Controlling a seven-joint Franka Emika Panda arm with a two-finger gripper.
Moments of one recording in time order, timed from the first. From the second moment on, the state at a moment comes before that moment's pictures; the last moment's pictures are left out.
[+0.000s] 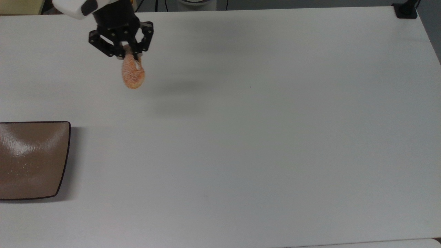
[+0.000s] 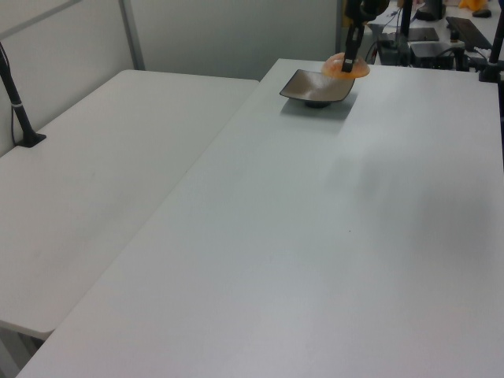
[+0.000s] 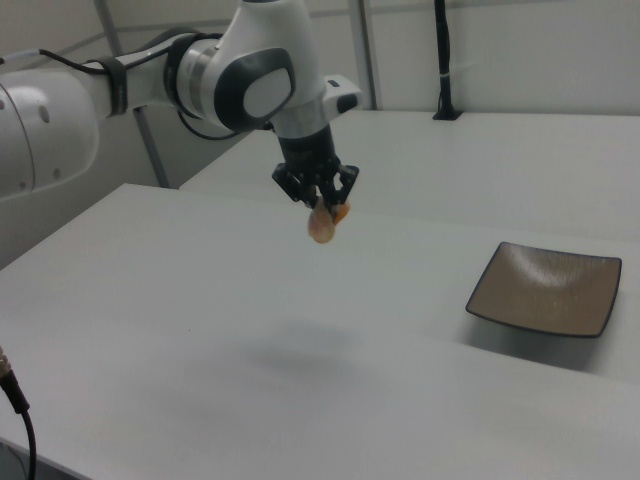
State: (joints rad) arm -0.05 0.19 -0.08 -1.56 0.12 1.91 -0.43
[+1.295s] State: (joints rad) arm -0.34 0.59 -0.08 -1.34 0.27 2.47 -0.69
